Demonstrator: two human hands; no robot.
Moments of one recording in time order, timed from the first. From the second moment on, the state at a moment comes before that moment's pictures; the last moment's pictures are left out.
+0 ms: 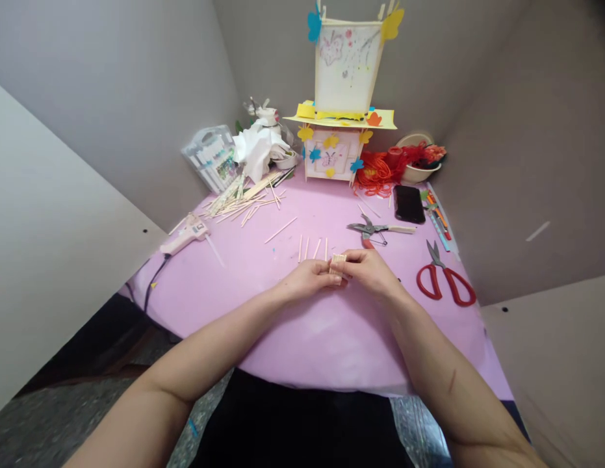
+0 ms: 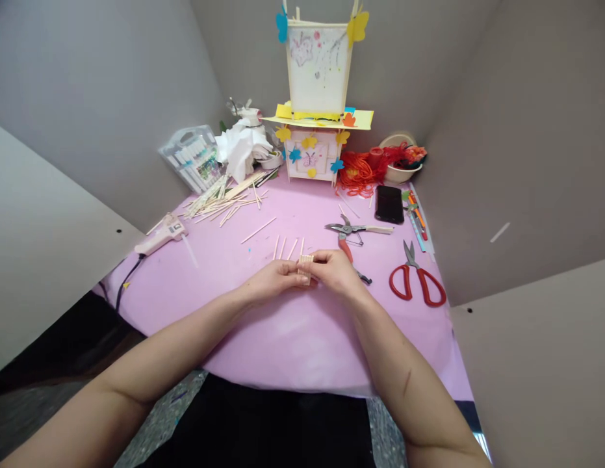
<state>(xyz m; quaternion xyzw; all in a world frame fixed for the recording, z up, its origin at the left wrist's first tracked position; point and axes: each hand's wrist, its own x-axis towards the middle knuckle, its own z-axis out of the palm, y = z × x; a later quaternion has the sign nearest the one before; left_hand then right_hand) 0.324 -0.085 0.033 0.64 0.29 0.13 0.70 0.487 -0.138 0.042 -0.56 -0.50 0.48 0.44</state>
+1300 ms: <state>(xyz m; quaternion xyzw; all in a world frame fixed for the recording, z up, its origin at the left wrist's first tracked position) 0.329 -0.082 0.029 0.72 0.29 0.22 0.60 0.487 -0.133 0.037 -0.47 -0.59 0.42 0.51</state>
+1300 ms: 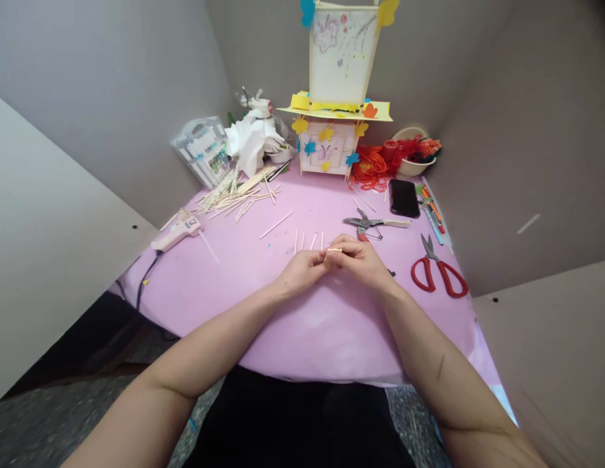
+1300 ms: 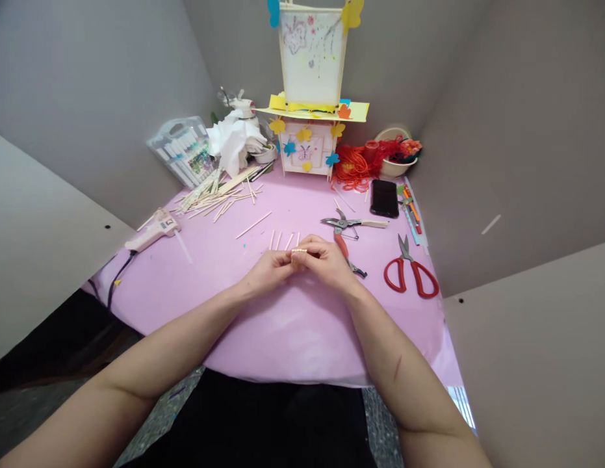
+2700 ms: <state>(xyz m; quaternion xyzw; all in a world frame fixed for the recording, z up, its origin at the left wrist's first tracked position) 0.324 -0.082 0.009 0.63 0.27 0.30 0.67 0.471 -0.128 0.003 -0.51 -0.66 0.26 0.48</state>
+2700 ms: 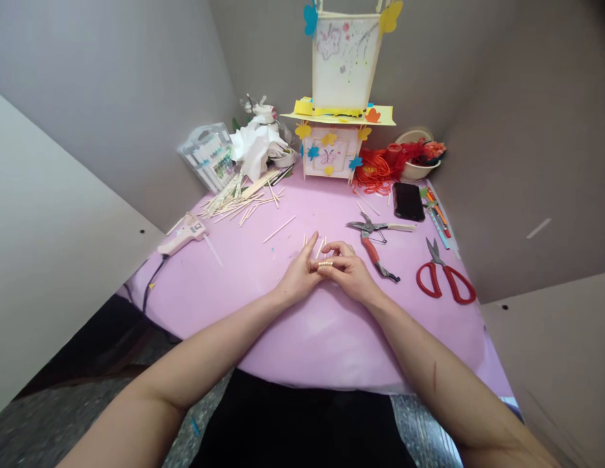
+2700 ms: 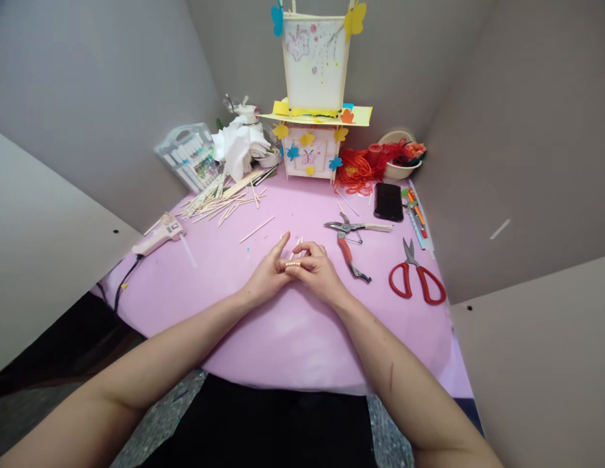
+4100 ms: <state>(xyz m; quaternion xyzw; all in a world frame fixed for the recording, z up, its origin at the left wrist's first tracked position) 0.320 -0.089 0.008 0.73 0.31 0.31 0.52 0.464 -0.135 0.008 -0.50 -0.61 0.29 0.54</state>
